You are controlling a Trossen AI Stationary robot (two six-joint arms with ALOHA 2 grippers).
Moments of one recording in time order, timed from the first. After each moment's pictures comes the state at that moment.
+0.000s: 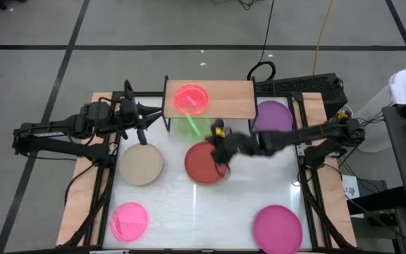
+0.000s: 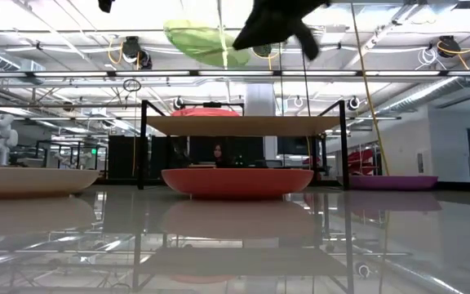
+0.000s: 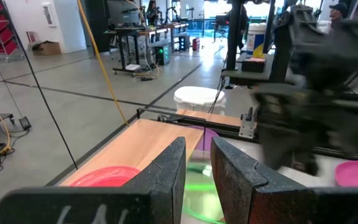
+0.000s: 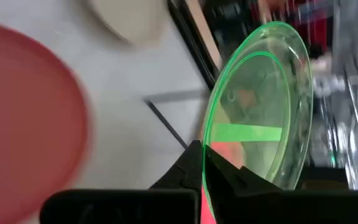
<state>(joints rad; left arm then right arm) 0.08 0.77 0.87 -0.17 -0.26 0.00 0.09 1.53 1.16 -0.17 0.44 -0.98</state>
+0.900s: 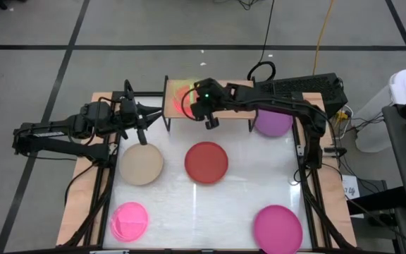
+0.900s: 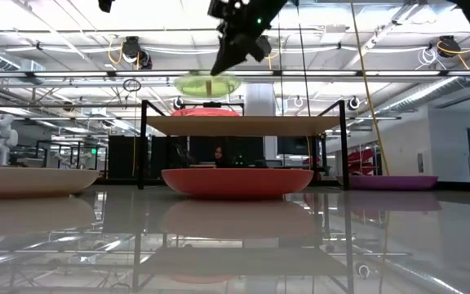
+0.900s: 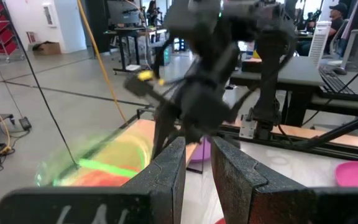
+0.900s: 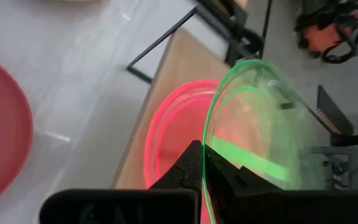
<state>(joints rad) 0.08 0.77 0.87 -0.17 -0.26 0.00 -0.27 1.90 1.85 -0.70 0.12 -0.82</state>
